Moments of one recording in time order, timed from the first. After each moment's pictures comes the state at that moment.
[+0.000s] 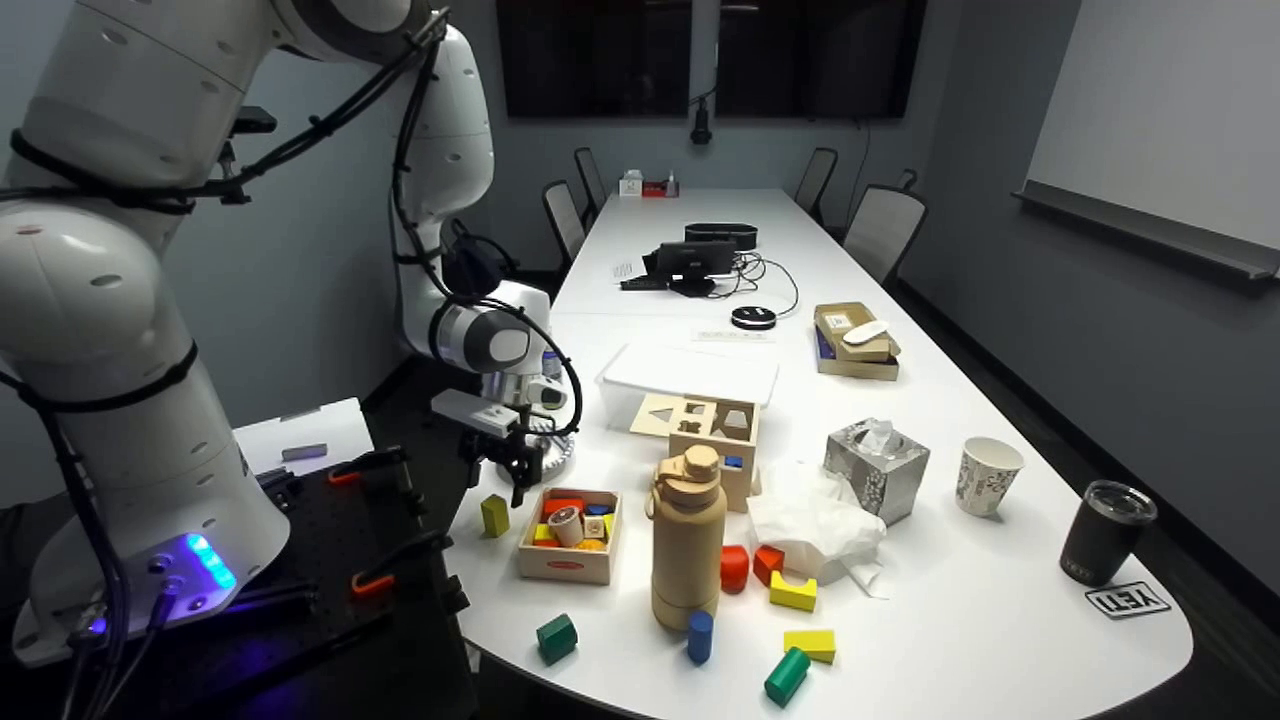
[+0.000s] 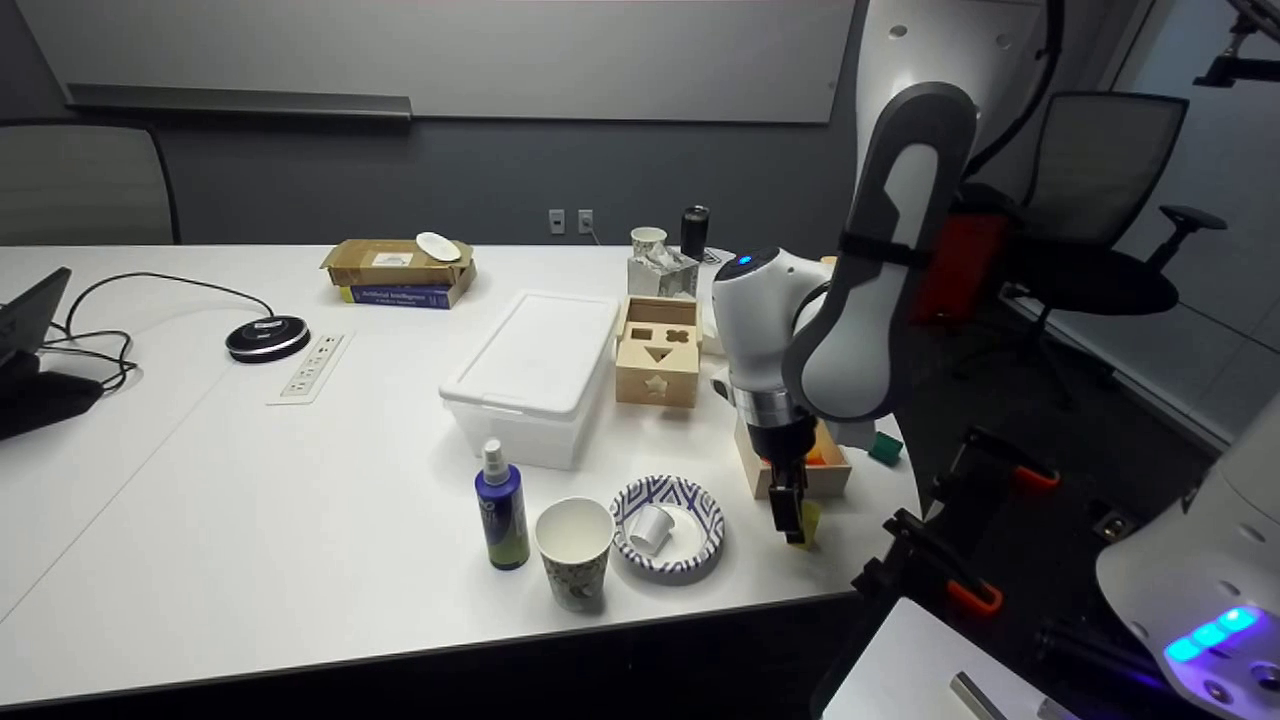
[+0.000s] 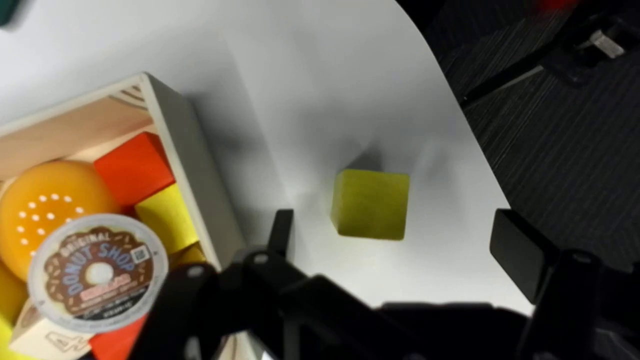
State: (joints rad) arm 0.12 0.61 0.02 -2.51 -0.29 2.79 -0.07
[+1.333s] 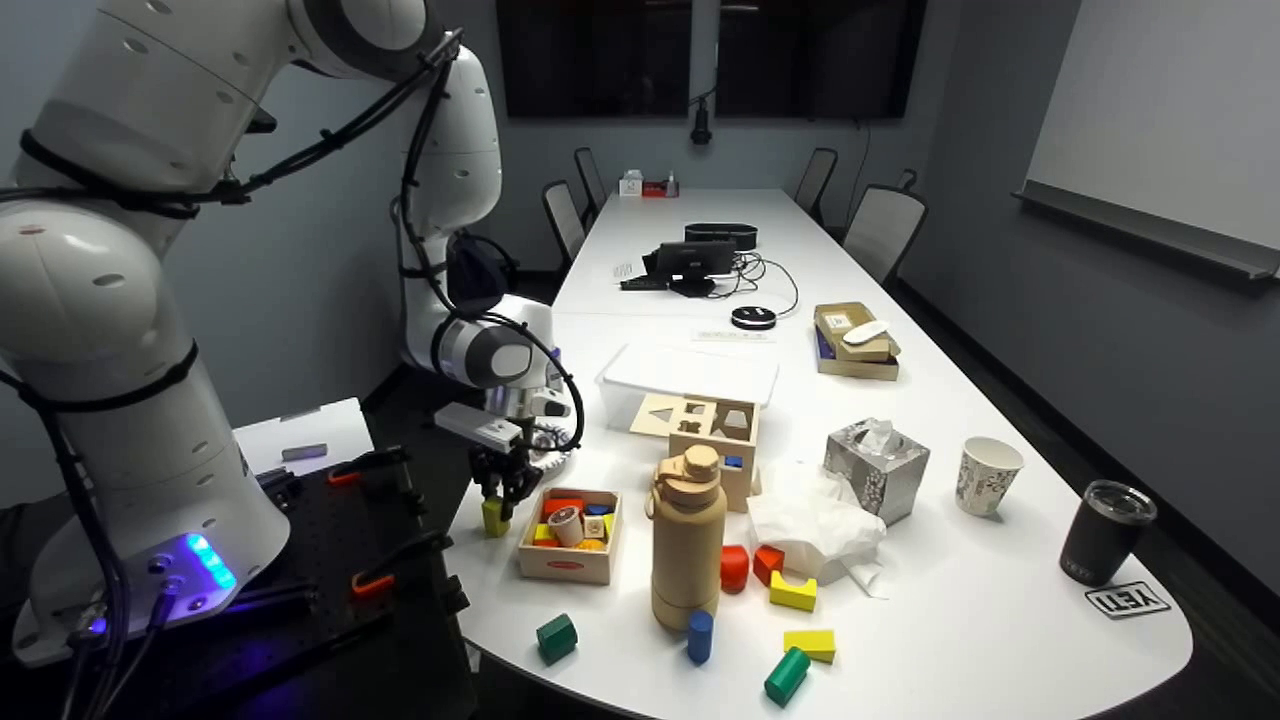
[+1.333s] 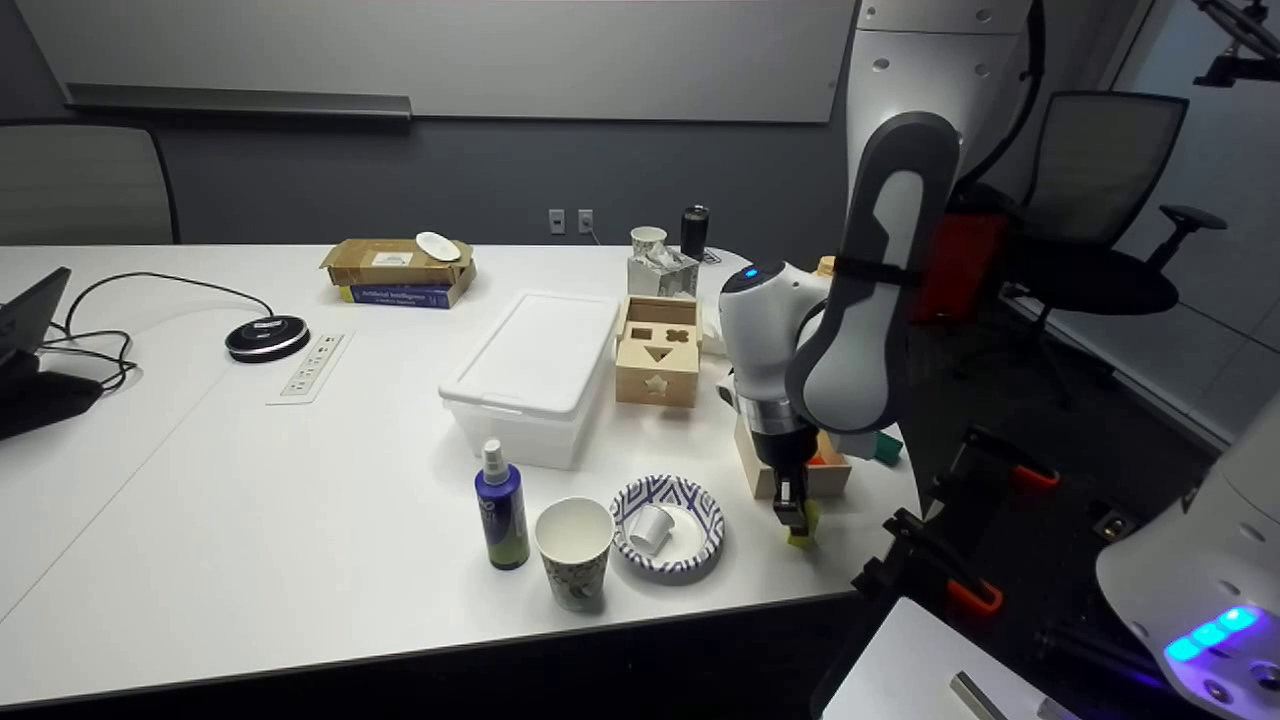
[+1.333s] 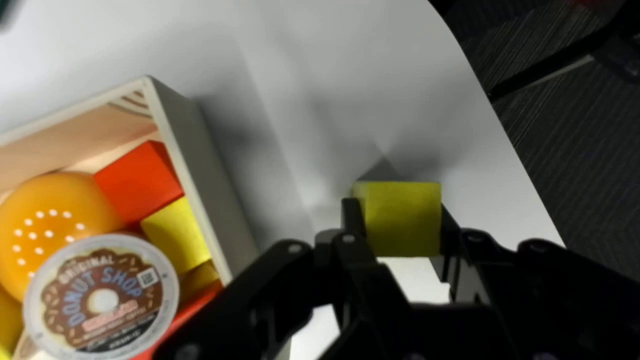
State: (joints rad) arm 0.13 0.67 -0.02 -2.49 -0.29 2.84 -0.07
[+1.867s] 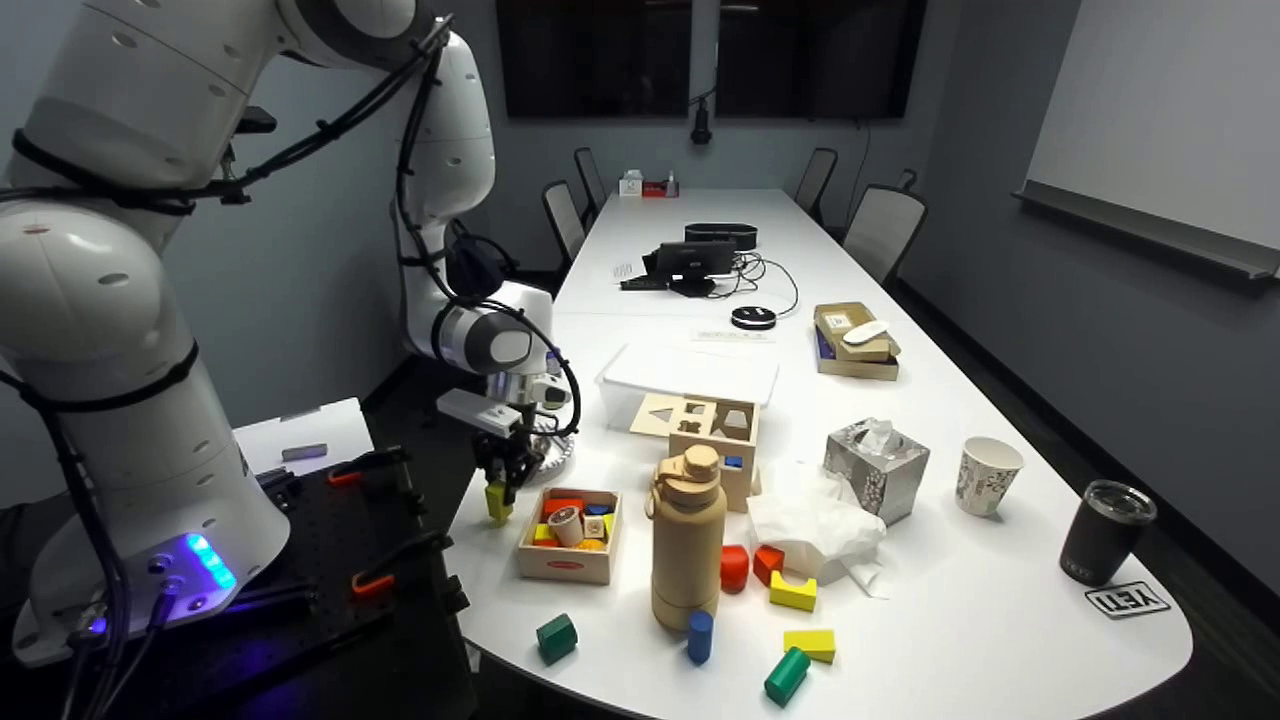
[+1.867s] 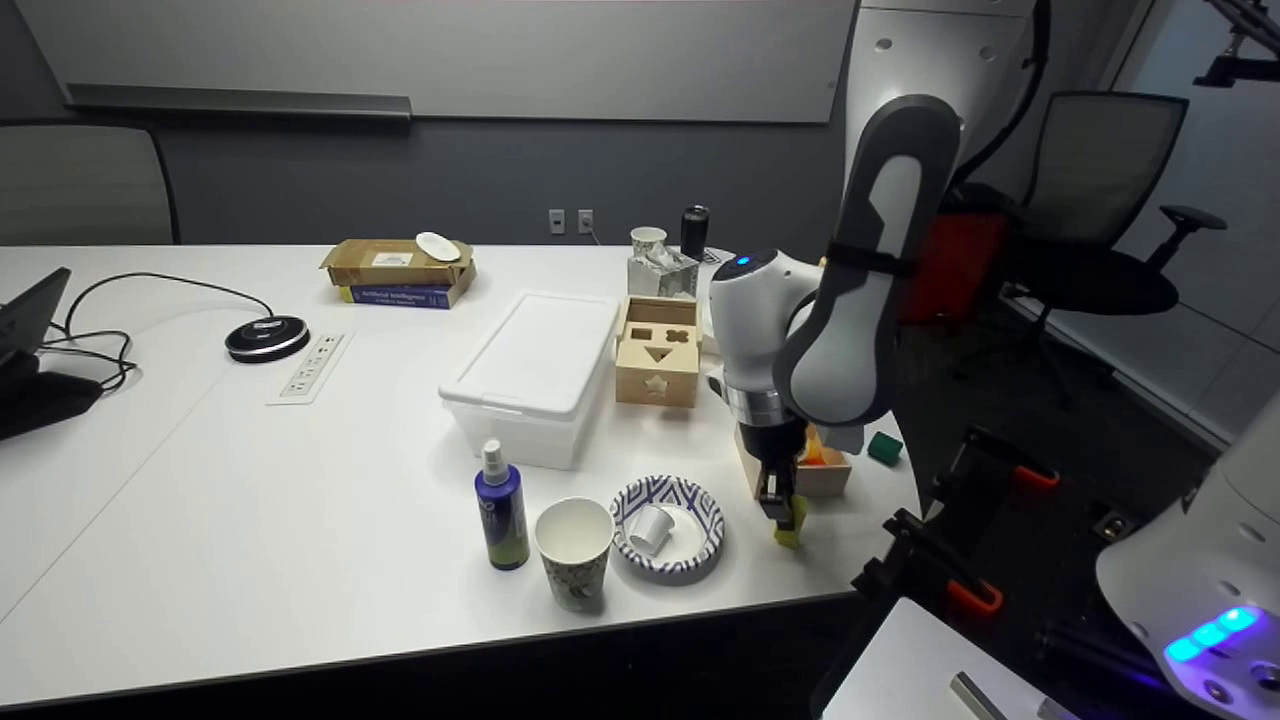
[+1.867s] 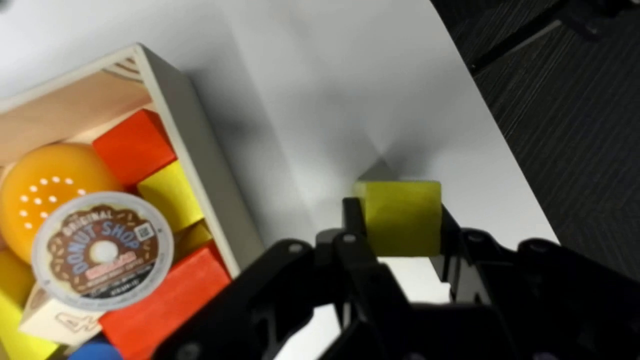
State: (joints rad) arm 0.15 0.63 0.00 -2.49 -0.24 2.82 -0.07
